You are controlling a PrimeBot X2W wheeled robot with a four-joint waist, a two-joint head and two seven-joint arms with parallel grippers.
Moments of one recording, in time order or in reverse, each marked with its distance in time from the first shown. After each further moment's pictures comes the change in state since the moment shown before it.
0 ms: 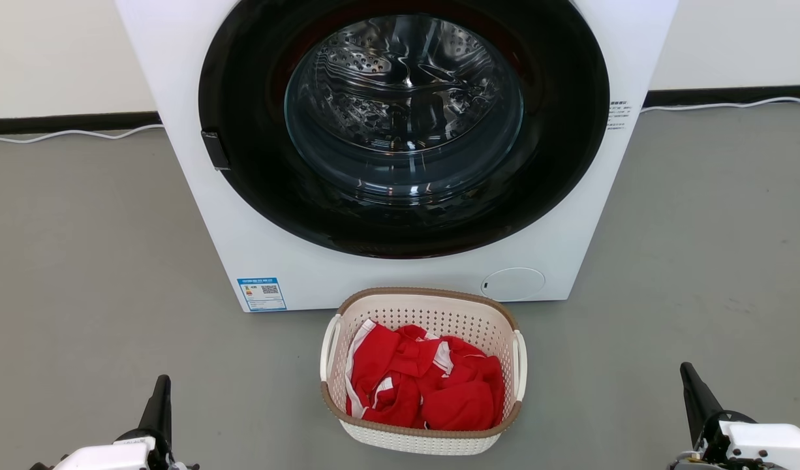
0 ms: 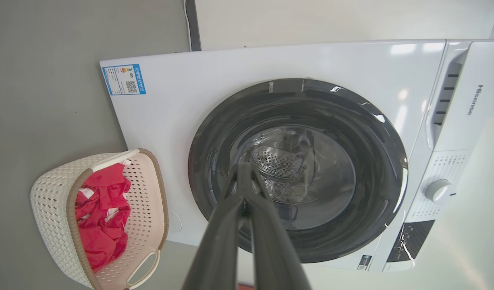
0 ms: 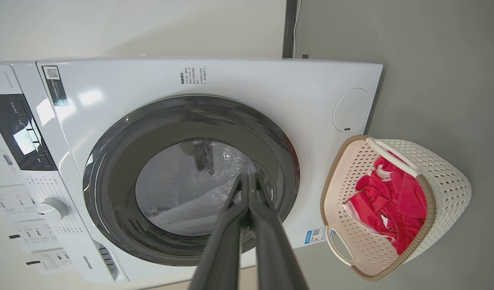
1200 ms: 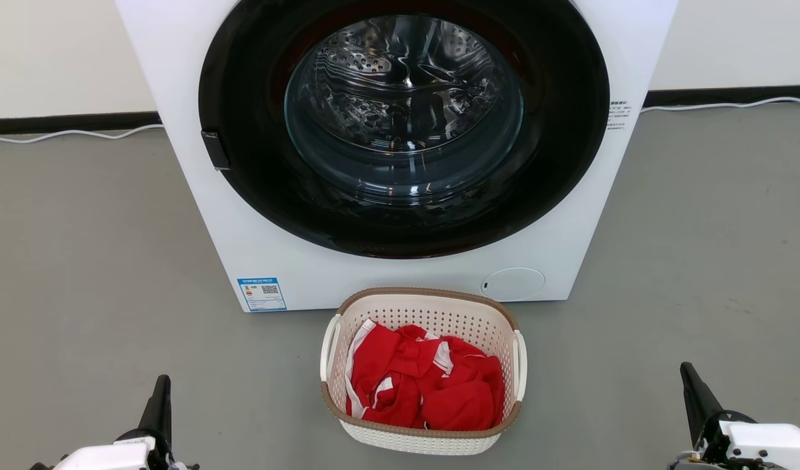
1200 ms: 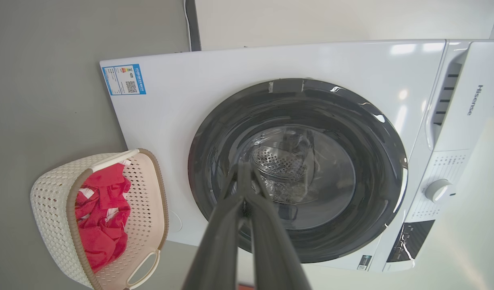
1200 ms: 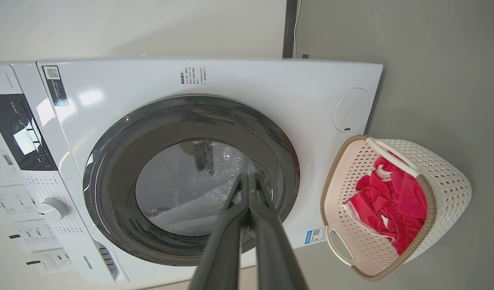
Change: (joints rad) left arm 0.000 0.000 0.000 0.000 0.000 0.000 0.000; right arm 0.000 0.000 0.000 0.000 0.000 0.000 0.000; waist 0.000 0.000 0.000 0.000
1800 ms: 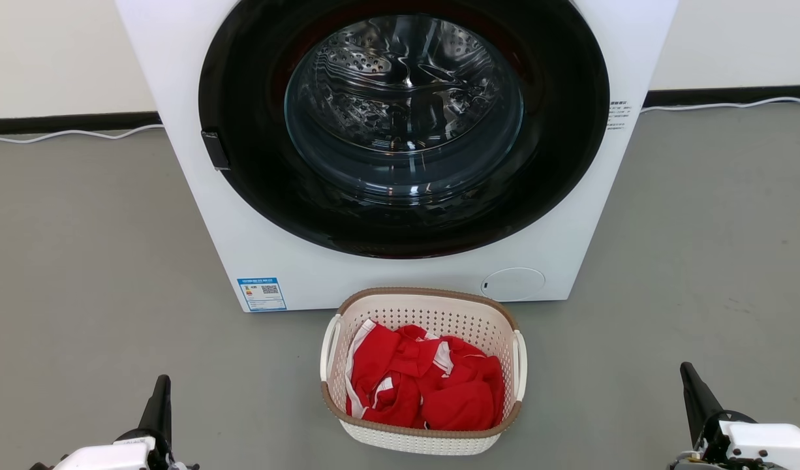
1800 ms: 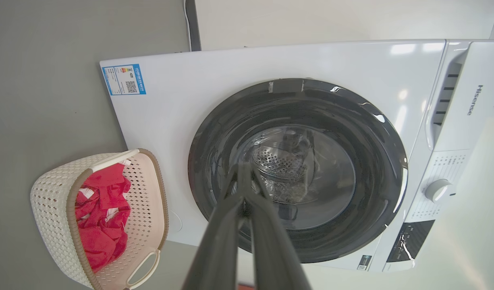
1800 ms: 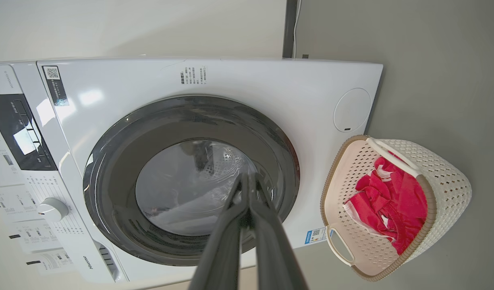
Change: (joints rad) left arm 0.000 0.000 0.000 0.000 0.000 0.000 0.000; right arm 0.000 0.000 0.000 0.000 0.000 0.000 0.000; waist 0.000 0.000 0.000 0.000
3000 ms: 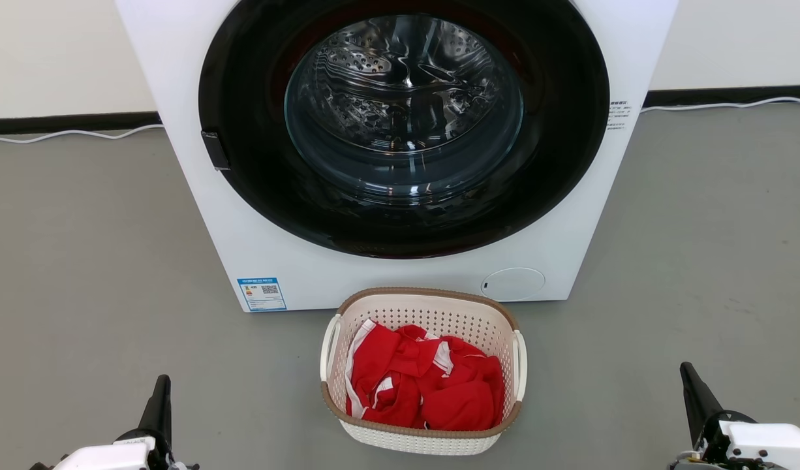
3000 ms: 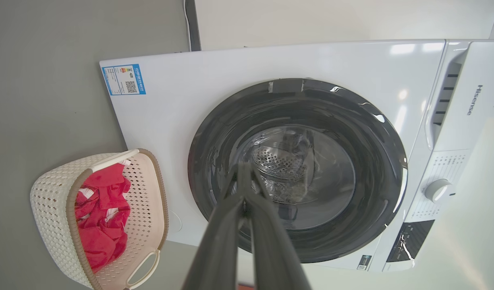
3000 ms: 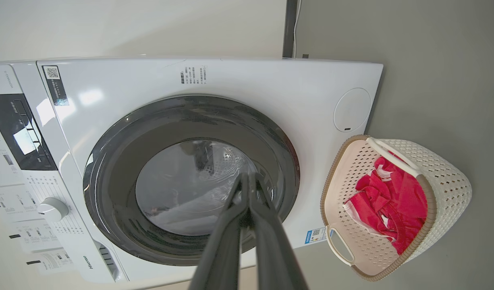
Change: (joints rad) left arm 0.000 0.000 0.000 0.000 0.000 -0.001 0.000; right arm 0.000 0.000 0.000 0.000 0.000 0.000 0.001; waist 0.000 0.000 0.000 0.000
